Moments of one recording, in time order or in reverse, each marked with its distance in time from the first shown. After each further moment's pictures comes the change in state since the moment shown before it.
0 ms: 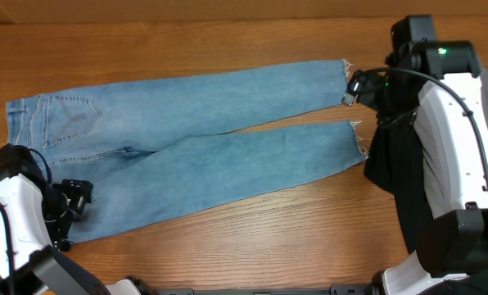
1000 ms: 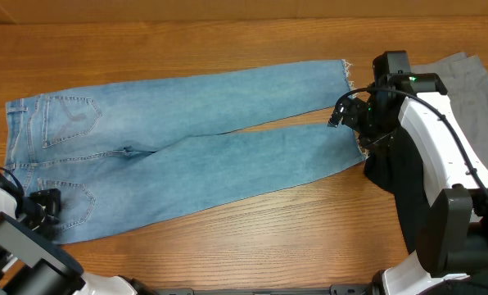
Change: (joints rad) left arm 0.210 0.227 -0.014 0.290 -0.043 -0.072; right arm 0.000 0.000 -0.326 0.273 -0.074 0.046
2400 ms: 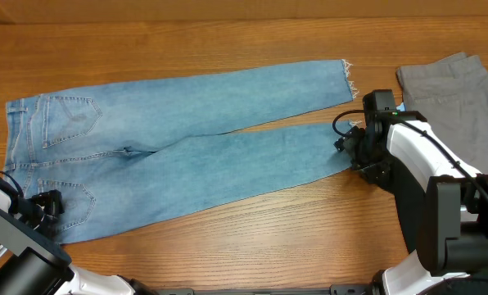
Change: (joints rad) left arm 0.020 0.101 0.040 -0.021 0.059 -0.014; right arm -0.009 0.006 -0.351 0.305 0.155 0.400
